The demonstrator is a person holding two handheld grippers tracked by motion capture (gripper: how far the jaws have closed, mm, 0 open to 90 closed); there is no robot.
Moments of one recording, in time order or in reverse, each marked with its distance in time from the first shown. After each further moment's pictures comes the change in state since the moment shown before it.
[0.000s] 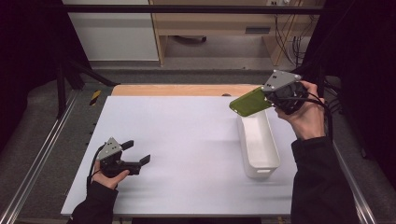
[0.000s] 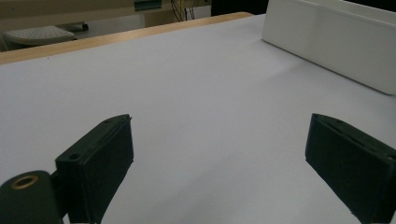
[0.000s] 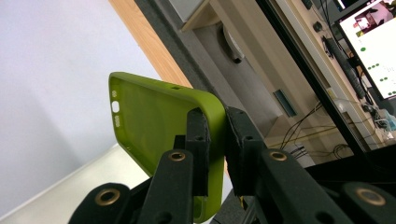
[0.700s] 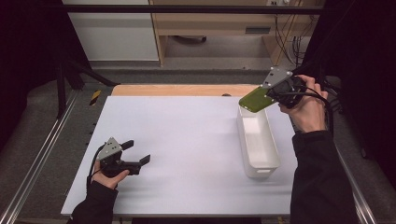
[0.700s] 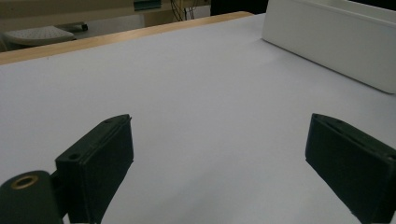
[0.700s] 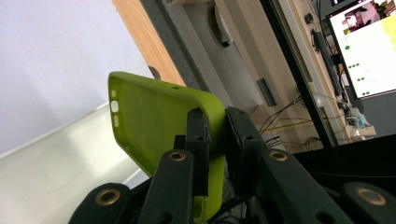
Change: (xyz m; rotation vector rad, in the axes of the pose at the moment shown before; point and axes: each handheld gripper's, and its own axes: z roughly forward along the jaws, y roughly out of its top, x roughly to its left) left arm 0.001 -0.001 0.001 0.001 -0.001 0.003; right arm -0.012 -0.003 0.020 0.095 -0.048 -0.115
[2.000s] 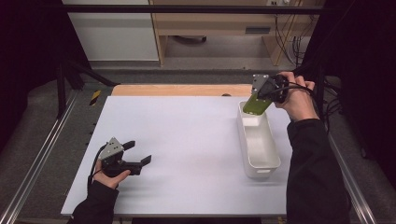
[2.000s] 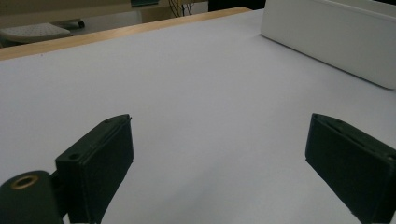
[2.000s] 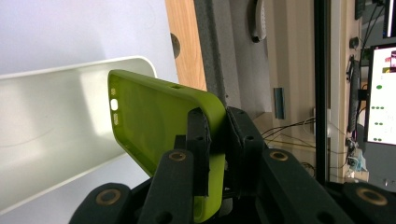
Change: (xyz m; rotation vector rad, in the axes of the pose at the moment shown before) left arm 0.000 -0.001 0.004 0.013 -0.009 0.004; right arm -0.001 0.001 0.066 0.081 0.116 -0.335
